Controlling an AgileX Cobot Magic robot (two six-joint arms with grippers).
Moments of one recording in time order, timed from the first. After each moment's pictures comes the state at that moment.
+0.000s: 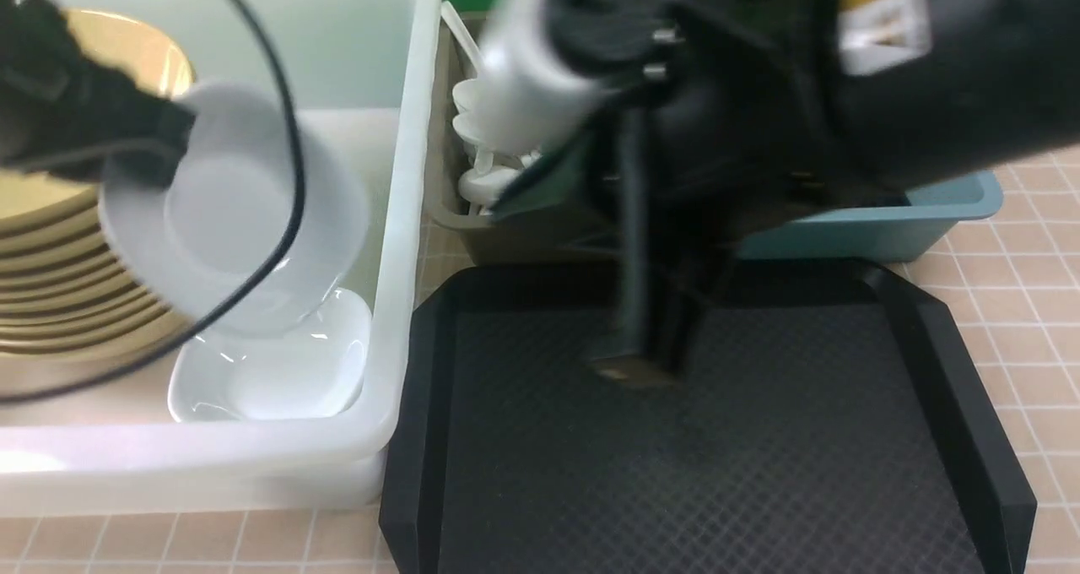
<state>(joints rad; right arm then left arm) 0.89 1.41 -1.50 0.20 0.85 -0.56 -0.05 1.26 -1.28 -0.13 1.11 0.20</state>
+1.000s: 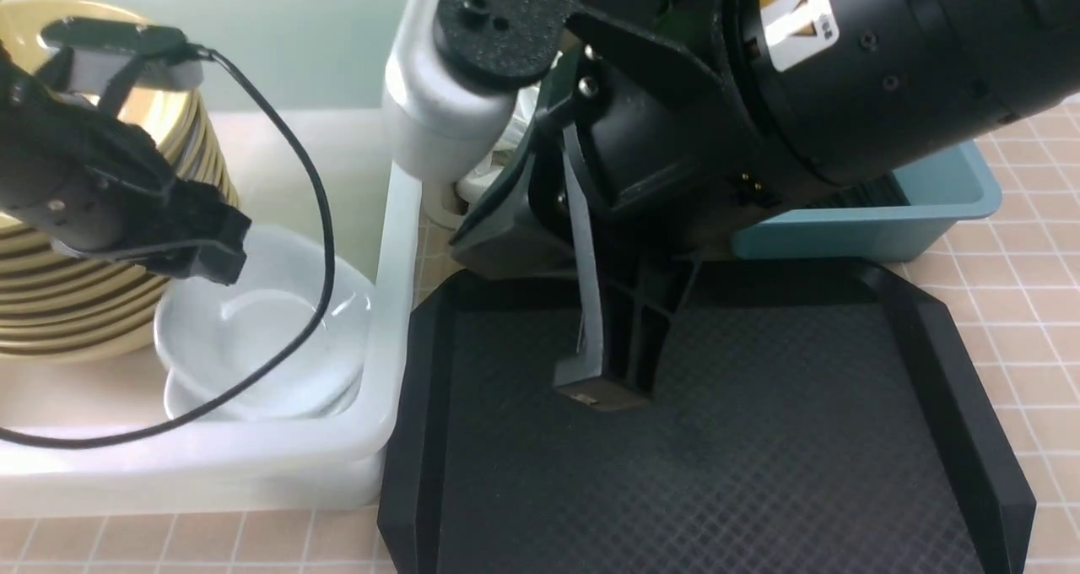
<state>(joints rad) 0.91 1.45 -1.57 0.19 0.96 -0.56 -0.04 1.40 -1.18 -0.16 0.99 0.31</state>
